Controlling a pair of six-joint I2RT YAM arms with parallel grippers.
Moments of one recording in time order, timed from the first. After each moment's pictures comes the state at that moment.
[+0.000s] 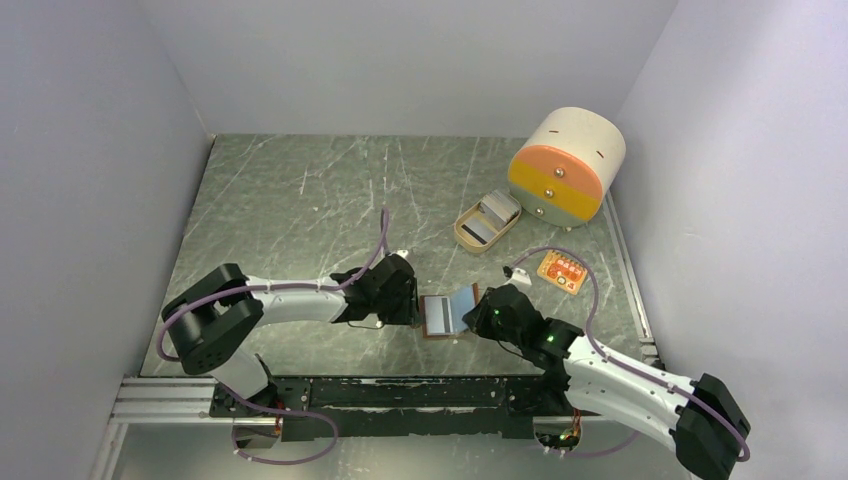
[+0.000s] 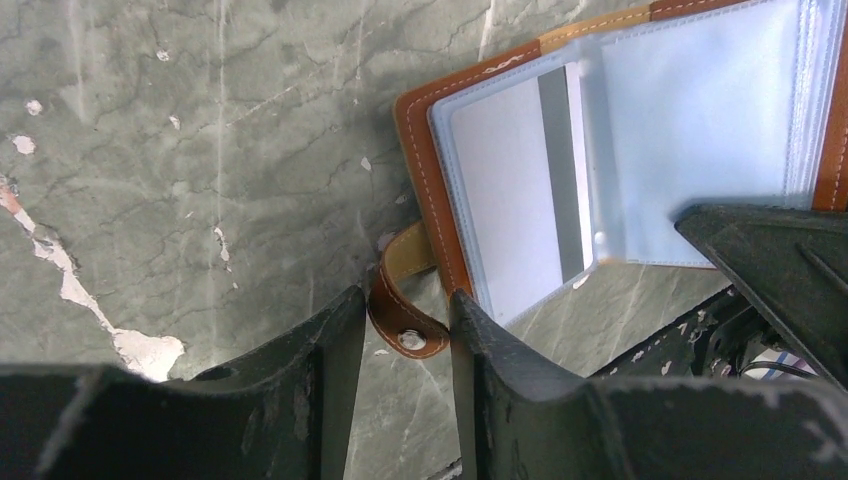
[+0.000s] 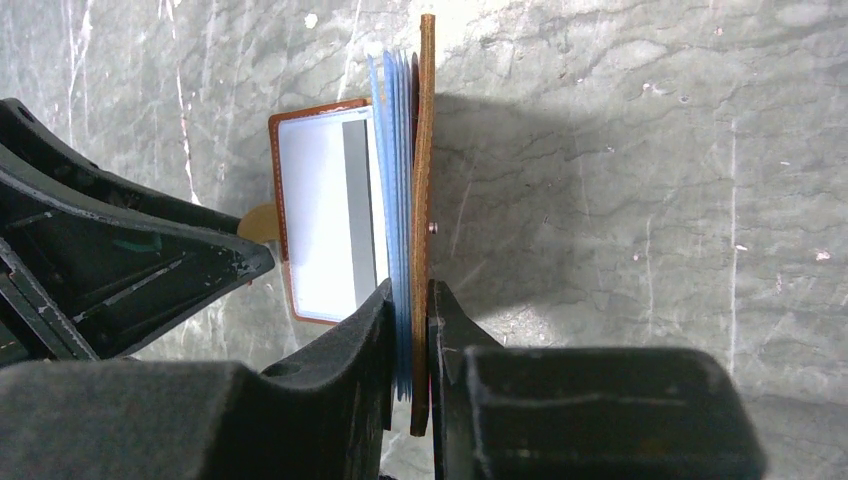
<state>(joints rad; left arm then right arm) -0.99 1.58 0.75 -0.08 0.01 -0.87 0.83 0.77 0.25 -0.21 0.22 0.95</state>
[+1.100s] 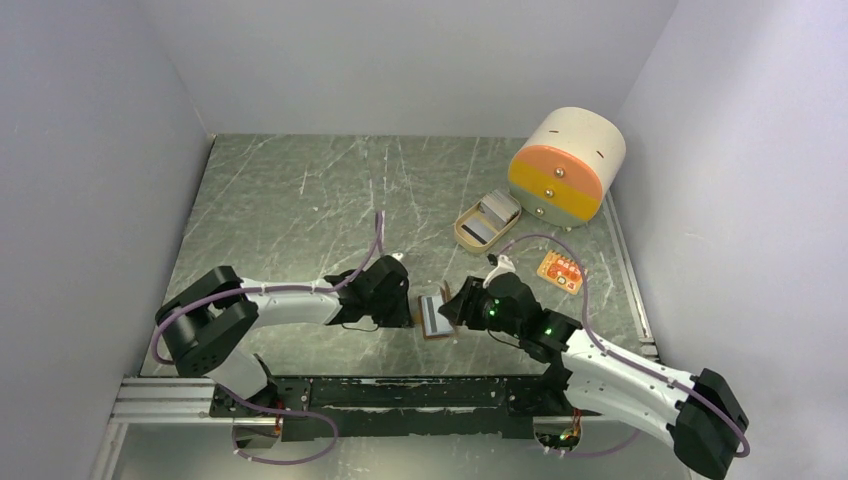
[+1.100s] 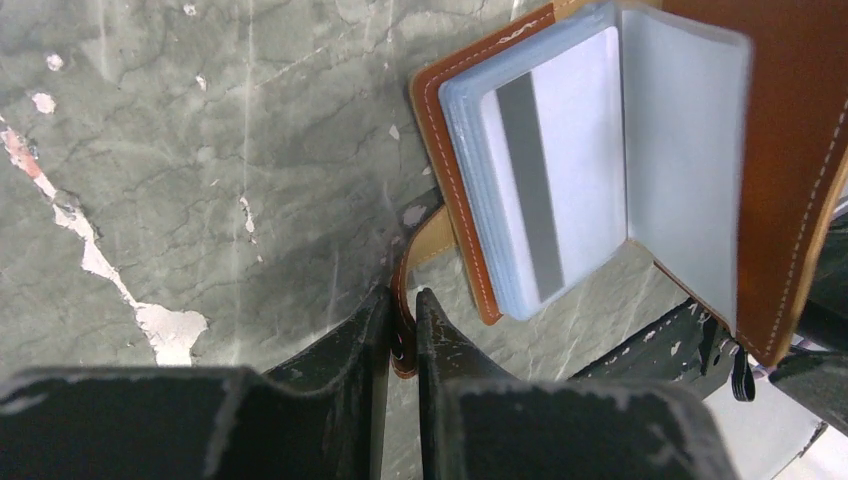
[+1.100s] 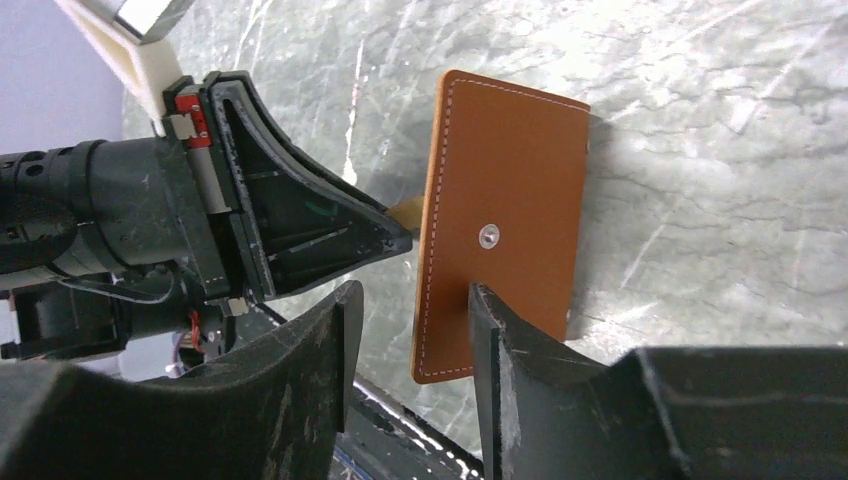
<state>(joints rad) -0.97 1.56 0.70 -0.07 0.04 -0.87 0.83 0.80 0.33 -0.10 0.04 0.88</state>
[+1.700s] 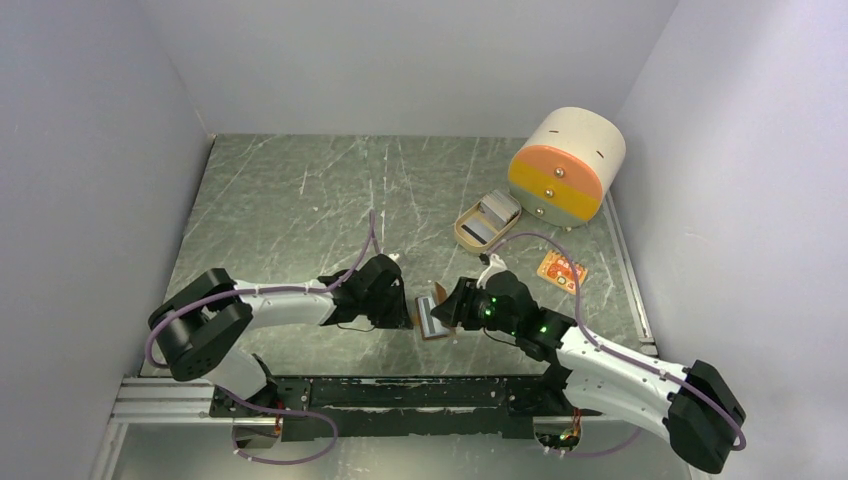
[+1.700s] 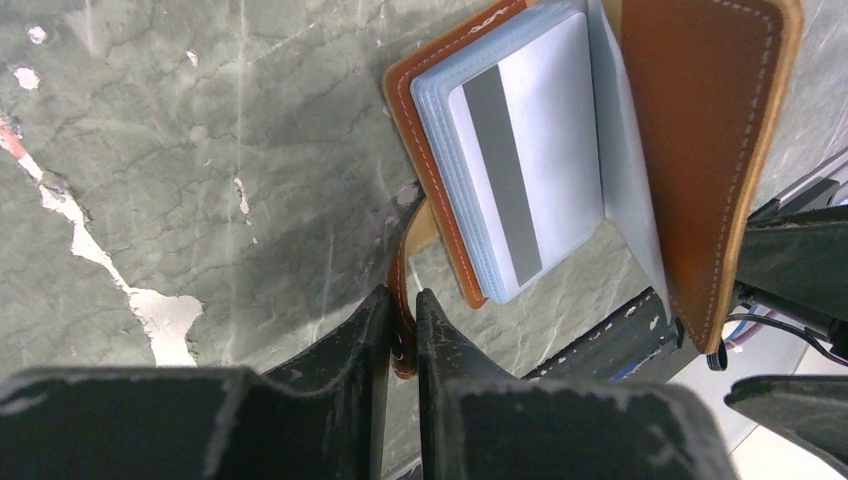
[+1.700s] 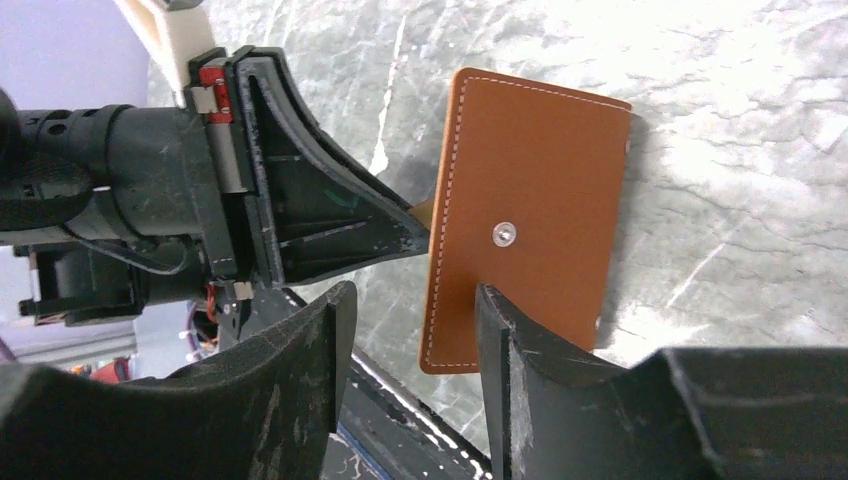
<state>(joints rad) -0.93 1.52 0.66 -0.05 0.12 -0.87 0.83 0.86 0.32 0.00 -0.05 0.85</state>
